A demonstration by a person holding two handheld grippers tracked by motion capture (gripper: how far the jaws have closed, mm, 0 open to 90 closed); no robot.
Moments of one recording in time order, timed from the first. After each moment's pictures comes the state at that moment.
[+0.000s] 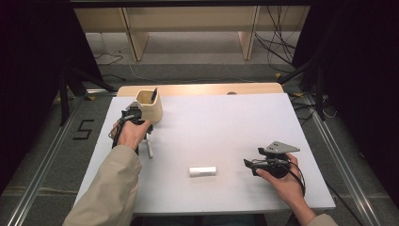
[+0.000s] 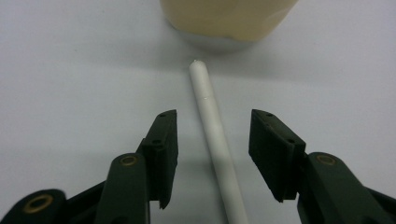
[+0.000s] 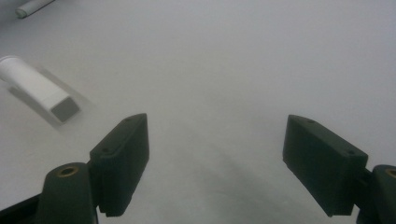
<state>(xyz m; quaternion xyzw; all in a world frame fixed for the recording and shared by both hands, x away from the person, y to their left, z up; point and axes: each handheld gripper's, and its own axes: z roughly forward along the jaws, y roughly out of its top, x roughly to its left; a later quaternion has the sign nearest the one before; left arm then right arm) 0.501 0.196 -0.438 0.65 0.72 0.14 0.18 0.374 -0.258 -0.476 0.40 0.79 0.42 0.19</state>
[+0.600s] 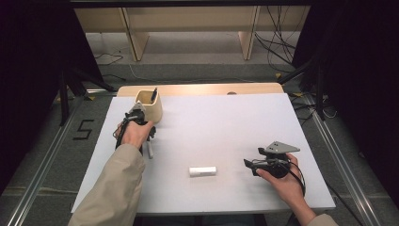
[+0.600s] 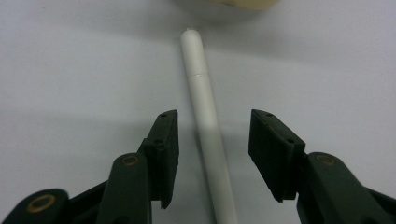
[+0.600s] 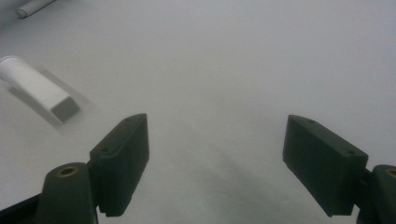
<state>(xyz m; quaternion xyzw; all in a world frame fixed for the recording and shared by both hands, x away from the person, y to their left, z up) 0.508 0.189 -0.450 0.64 0.75 0.10 0.15 0.374 -0.258 -0.476 0.40 0.79 0.42 0.19</state>
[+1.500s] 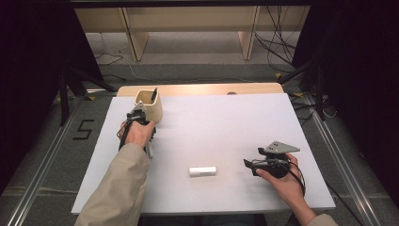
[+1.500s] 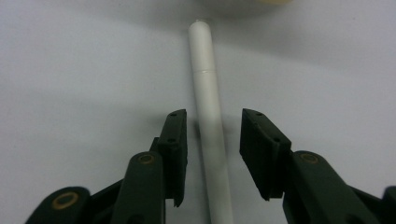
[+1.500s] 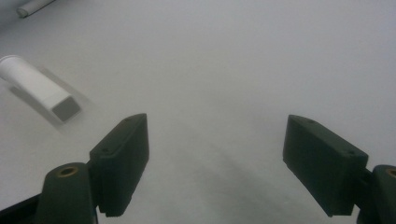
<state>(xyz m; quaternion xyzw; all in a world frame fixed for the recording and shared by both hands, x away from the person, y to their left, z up) 0.513 0.184 -0.455 0.61 0.77 0.10 0.13 0.374 -0.258 -0.476 0.40 0.80 0.42 0.18</state>
